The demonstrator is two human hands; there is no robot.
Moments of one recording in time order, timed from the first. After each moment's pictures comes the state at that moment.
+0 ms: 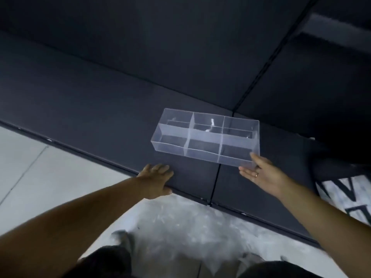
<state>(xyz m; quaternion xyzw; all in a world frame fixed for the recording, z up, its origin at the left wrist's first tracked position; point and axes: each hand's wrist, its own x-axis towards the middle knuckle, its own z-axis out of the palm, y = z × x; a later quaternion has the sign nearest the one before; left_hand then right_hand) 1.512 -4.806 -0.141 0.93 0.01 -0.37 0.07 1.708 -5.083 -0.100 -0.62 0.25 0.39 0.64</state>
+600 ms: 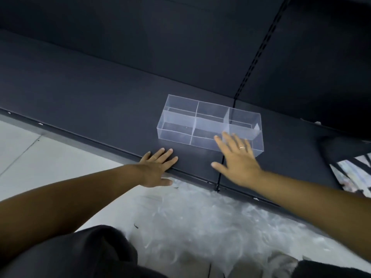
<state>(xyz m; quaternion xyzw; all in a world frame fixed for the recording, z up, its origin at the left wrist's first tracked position) 1.483 -4.812 -0.208 0.95 0.00 -0.31 0.06 1.627 -5.052 -0.163 -0.90 -0.41 0.11 -0.03</state>
